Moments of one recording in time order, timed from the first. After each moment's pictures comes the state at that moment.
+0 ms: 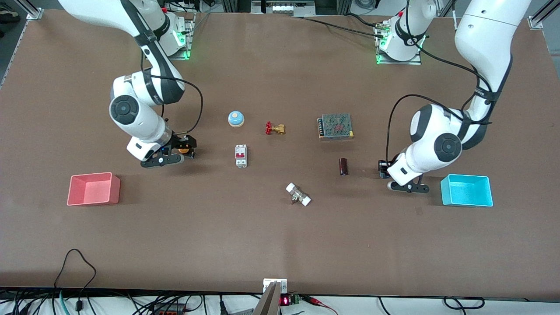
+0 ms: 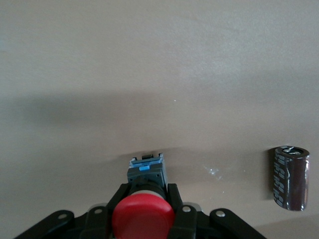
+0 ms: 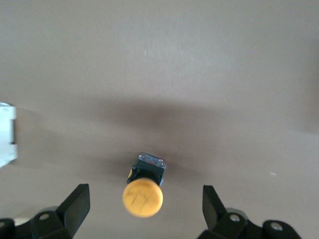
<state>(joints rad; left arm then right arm) 0.04 0.52 -0.25 -1.96 0.03 2.39 -0.14 0.21 0.30 0.08 -2.00 0.00 2.24 0.13</state>
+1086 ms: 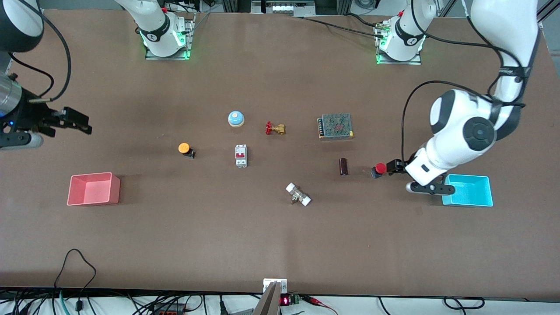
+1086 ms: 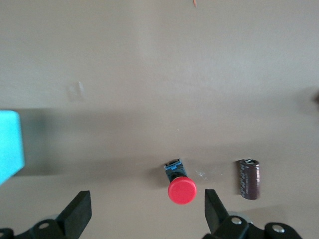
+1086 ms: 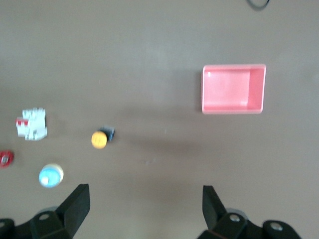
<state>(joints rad) 0.06 0.40 -0.24 -1.73 0.03 2.11 -0.15 0.08 0.13 -0.07 -1.52 0.04 1.57 -0.07</state>
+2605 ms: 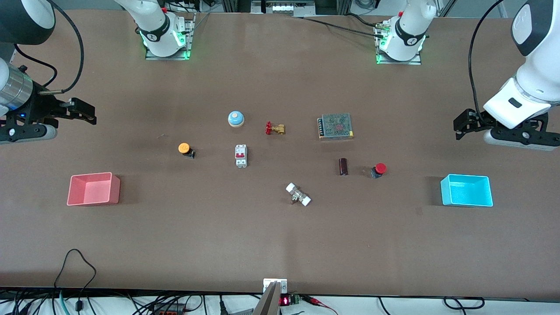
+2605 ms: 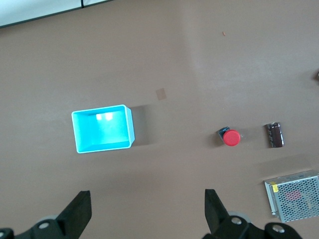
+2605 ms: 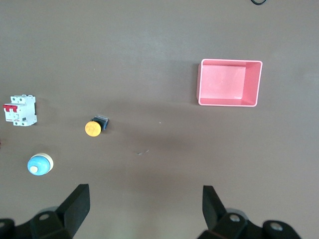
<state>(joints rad) -0.02 0.04 -0.05 -1.74 0.10 1.86 0.08 0.11 0.13 -0.06 -1.52 -0.02 1.57 -0.07</state>
